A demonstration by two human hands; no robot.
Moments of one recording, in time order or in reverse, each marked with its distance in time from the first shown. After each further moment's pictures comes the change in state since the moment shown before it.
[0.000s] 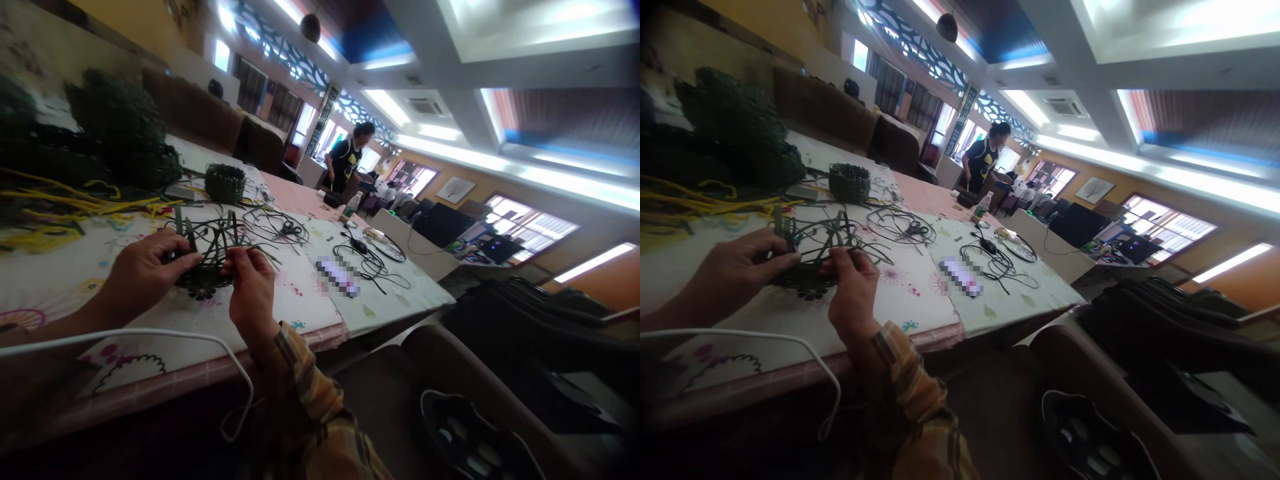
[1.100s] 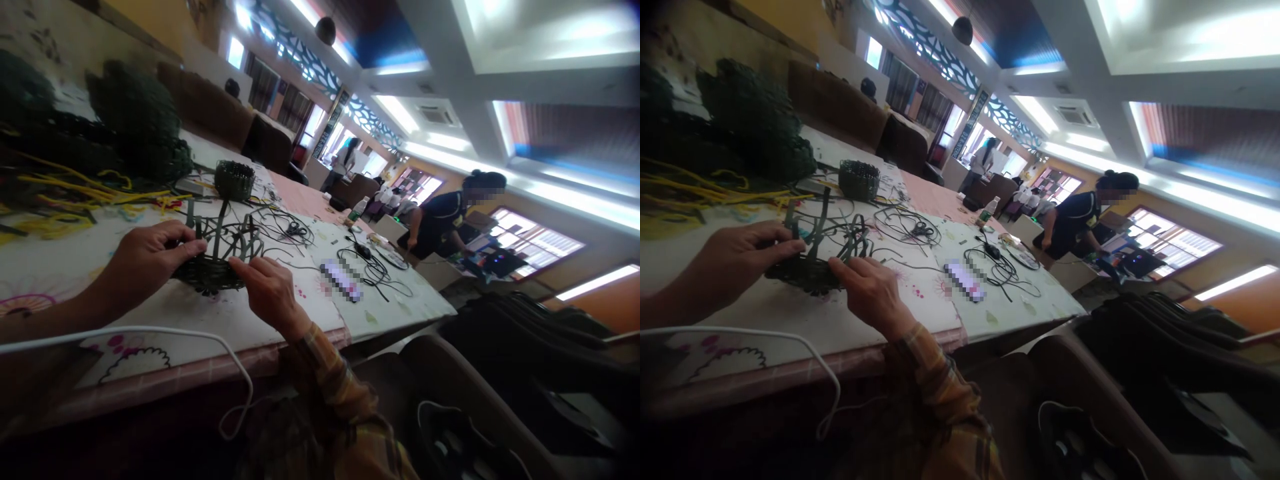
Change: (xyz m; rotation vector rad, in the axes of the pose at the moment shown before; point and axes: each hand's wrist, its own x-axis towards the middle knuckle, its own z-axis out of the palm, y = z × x) left_hand 0.000 0.001 -0.005 -0.097 0.007 -0.111; right_hand 0.012 -0.035 -0.052 -1.497 -0.634 -1.230
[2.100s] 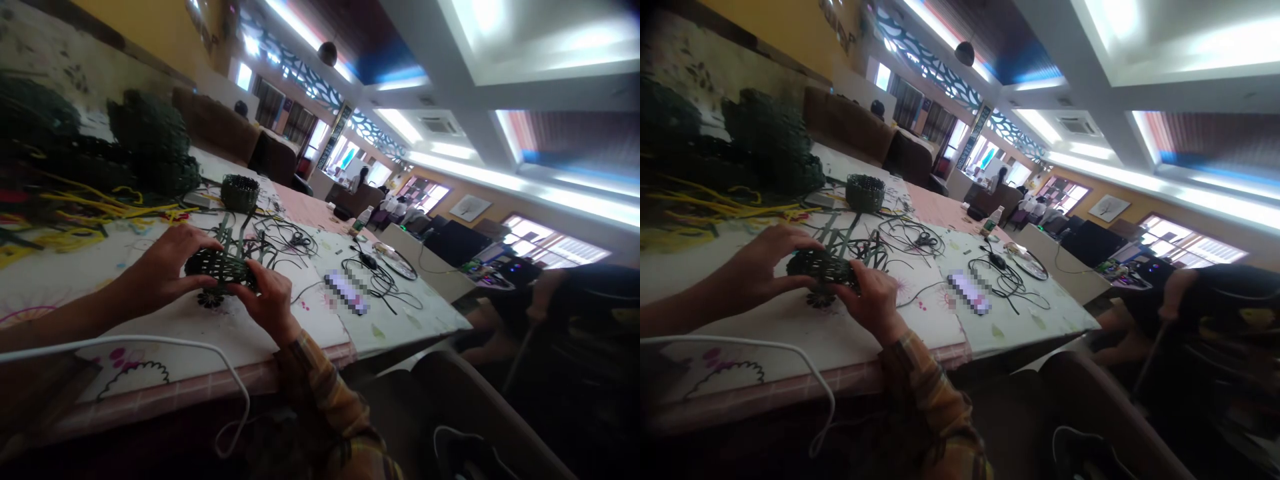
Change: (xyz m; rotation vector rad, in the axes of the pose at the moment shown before) left_hand 0.017 -0.032 -0.004 0.329 -0.084 0.713; right_hand -0.007 0.007 0.034 0.128 0.106 0.299
